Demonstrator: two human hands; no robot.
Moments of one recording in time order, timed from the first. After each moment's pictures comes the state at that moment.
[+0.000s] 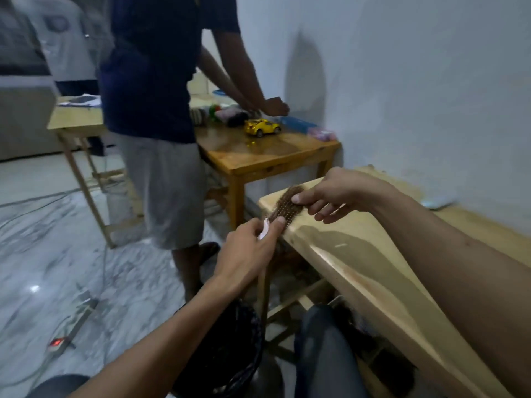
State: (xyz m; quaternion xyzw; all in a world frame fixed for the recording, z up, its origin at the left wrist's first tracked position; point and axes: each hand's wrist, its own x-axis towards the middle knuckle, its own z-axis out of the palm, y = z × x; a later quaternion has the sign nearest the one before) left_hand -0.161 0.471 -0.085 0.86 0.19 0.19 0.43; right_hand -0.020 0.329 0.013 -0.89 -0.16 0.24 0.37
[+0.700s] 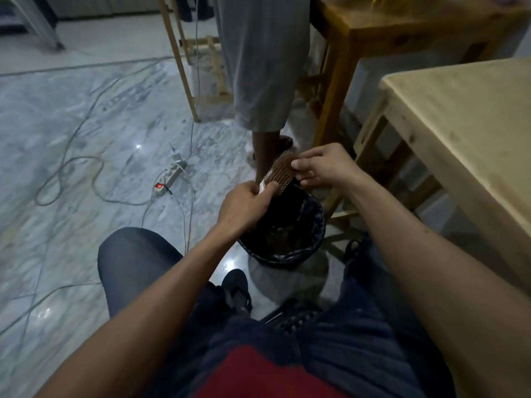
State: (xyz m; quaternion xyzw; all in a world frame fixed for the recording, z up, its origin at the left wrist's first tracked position) left_hand -0.285 0.555 -0.224 0.79 0.43 0.09 0.43; right_hand -0.118 0.465 -0.186 -0.78 -0.19 0.34 0.49
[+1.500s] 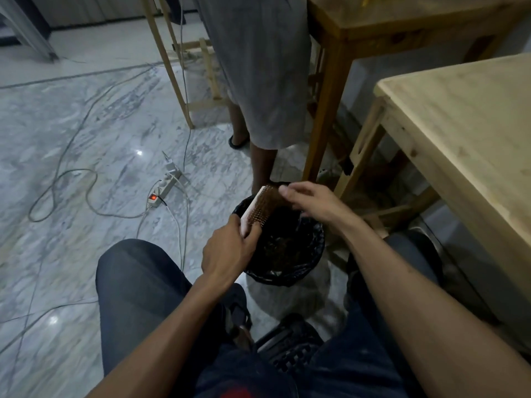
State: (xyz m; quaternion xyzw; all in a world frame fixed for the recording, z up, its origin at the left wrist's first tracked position) left_hand -0.287 0.546 -0.270 0.84 0.46 0.08 0.27; right_hand -0.091 0.459 -0.259 -0.78 -0.23 0.40 0.42
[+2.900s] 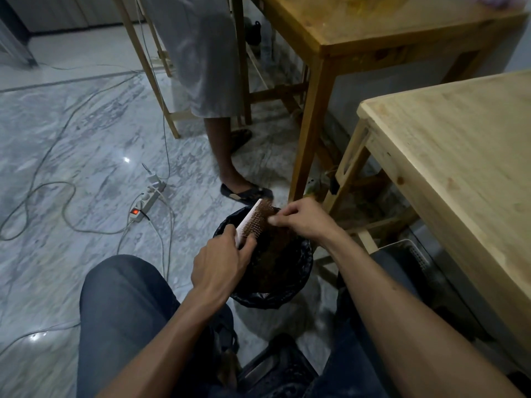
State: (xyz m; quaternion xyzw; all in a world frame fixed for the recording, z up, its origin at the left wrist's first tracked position) left_hand -0.245 0.555 -0.268 0.87 0.44 0.06 0.22; right_hand -0.062 0.474 -0.263 -0.82 -0.24 0.38 0.35
